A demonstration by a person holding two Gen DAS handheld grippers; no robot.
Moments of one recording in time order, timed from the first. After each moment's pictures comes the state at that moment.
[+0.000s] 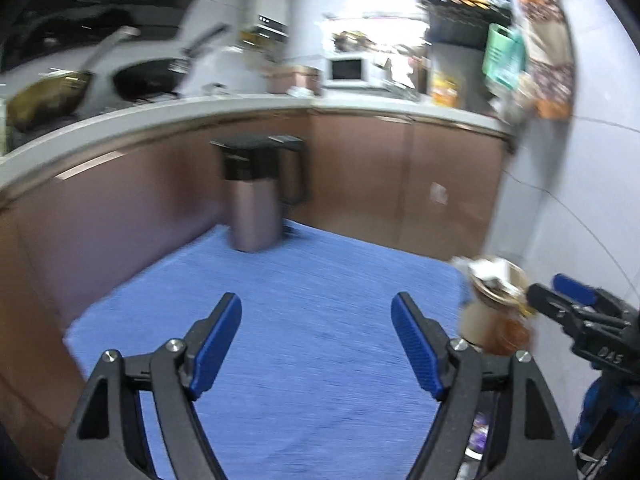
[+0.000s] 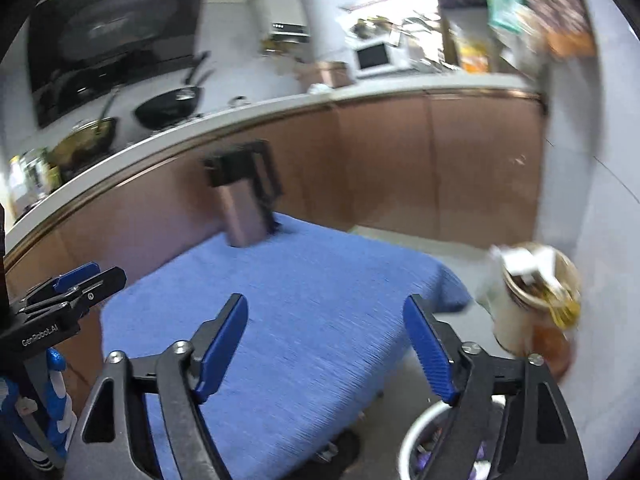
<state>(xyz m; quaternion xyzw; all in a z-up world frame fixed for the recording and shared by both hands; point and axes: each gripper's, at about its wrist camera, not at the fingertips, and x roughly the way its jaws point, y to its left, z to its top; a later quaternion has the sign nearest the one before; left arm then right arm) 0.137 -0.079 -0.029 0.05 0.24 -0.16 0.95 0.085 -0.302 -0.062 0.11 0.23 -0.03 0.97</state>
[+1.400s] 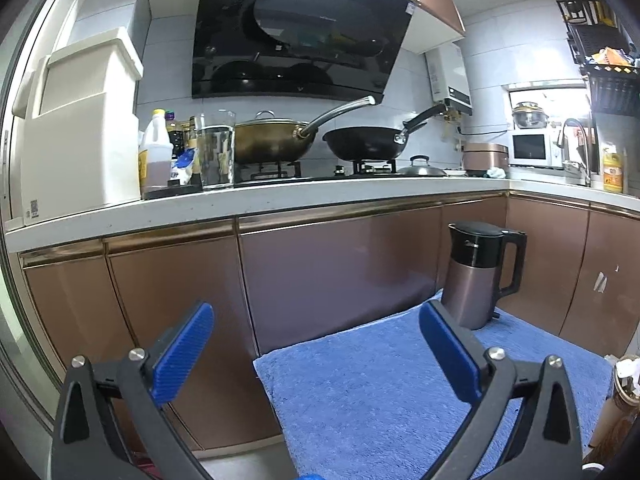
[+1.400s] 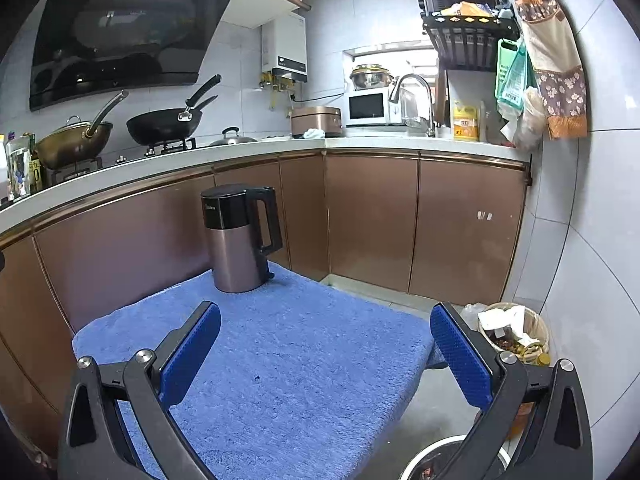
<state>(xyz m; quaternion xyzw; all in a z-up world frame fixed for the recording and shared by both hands) 0.111 0.066 0.019 0.01 0.12 0.16 0.98 0.097 -0.231 -0.015 0.04 0.17 -0.11 0.98</state>
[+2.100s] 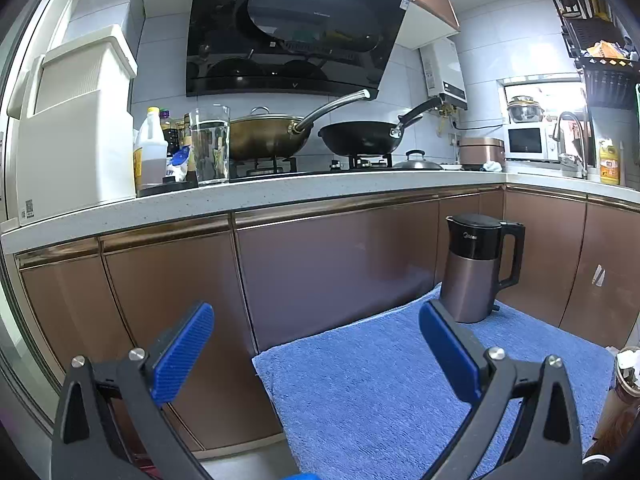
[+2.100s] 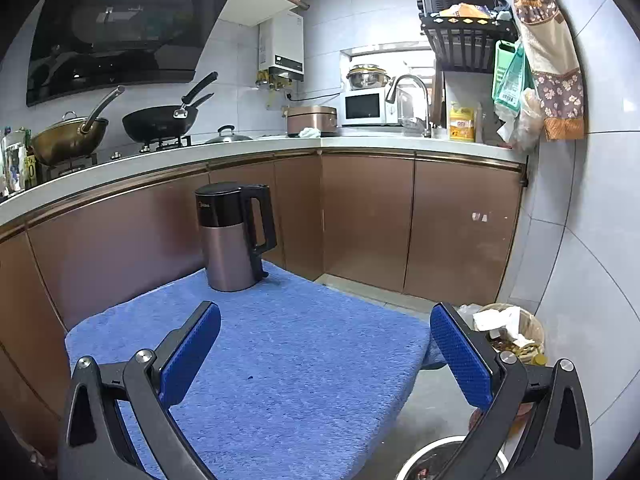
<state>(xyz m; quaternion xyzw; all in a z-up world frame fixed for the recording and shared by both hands) 0.113 0.068 0.011 0.02 0.13 0.15 0.98 0.100 -0.230 -0.018 0.04 0.17 -0.13 0.98</state>
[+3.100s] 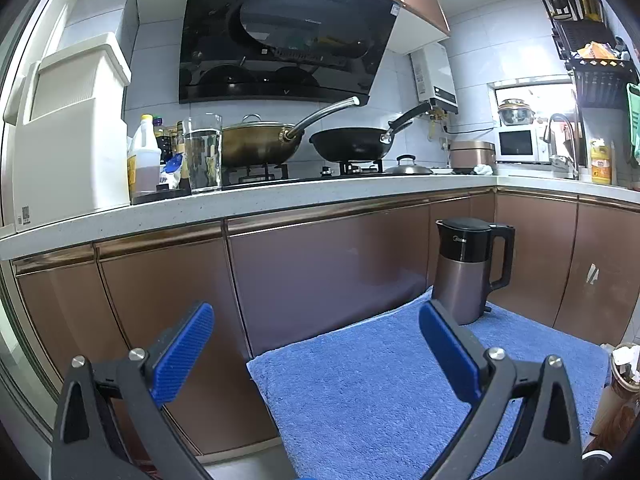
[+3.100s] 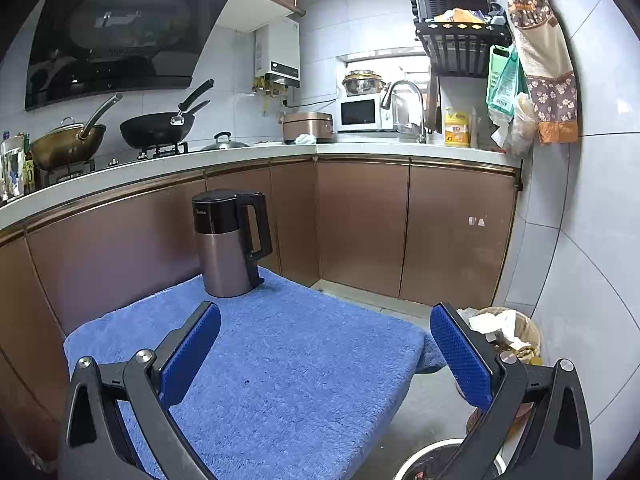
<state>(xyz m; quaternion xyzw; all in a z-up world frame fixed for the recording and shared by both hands) 0.106 0.064 0.013 0.03 0.12 0.13 0.98 0.093 -0.230 -0.015 0.04 0.16 -0.13 0.98</state>
